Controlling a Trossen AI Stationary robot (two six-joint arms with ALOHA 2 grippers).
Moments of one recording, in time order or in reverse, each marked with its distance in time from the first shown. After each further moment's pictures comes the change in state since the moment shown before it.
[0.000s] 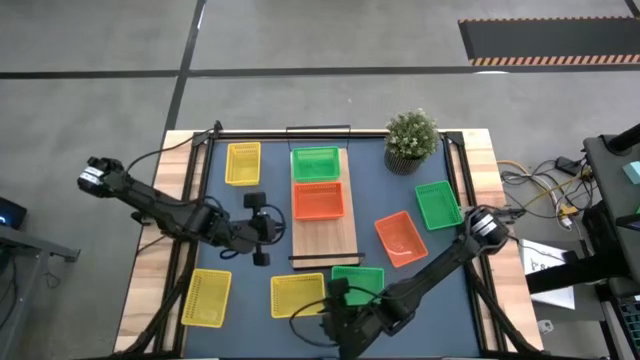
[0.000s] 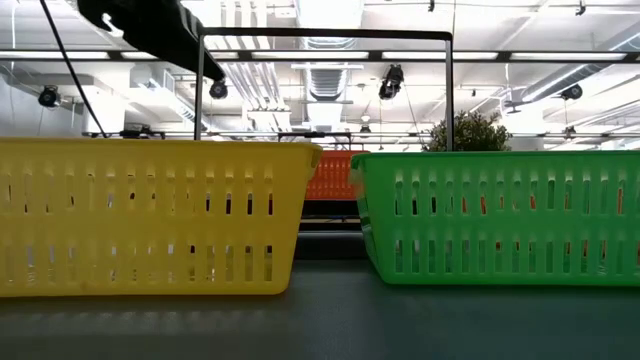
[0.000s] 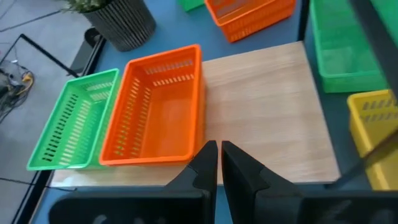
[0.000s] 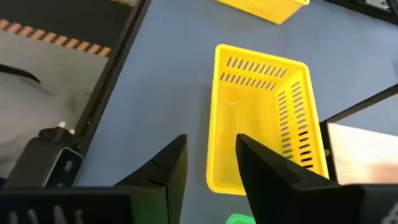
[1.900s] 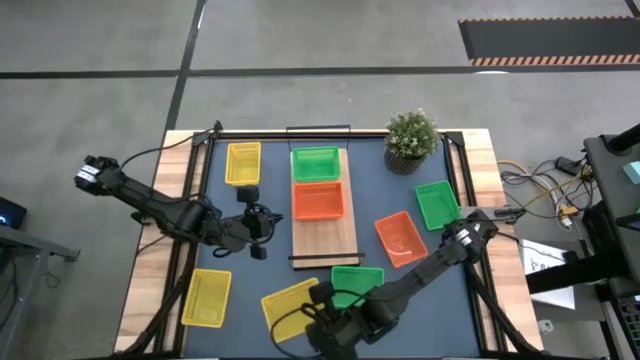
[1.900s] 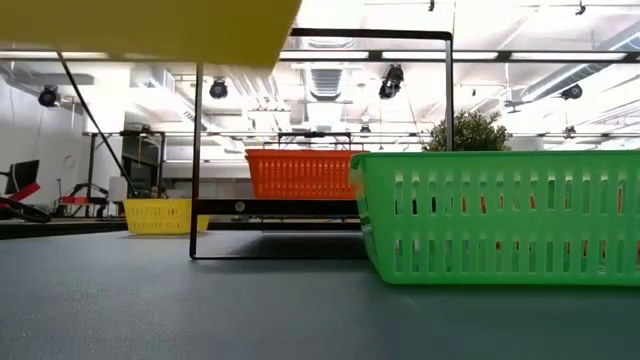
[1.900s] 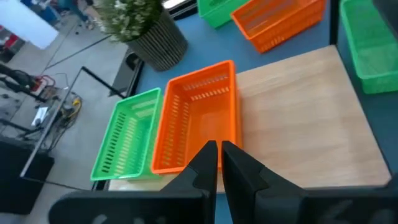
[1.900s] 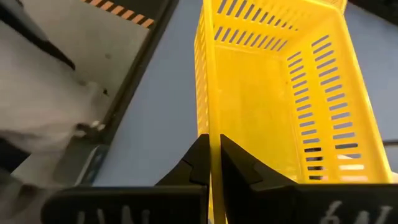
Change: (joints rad) left arm -0.016 -0.060 -0.003 0.000 -0.148 0.133; right arm -0.035 0.197 0.578 -0.515 -0.158 -0.101
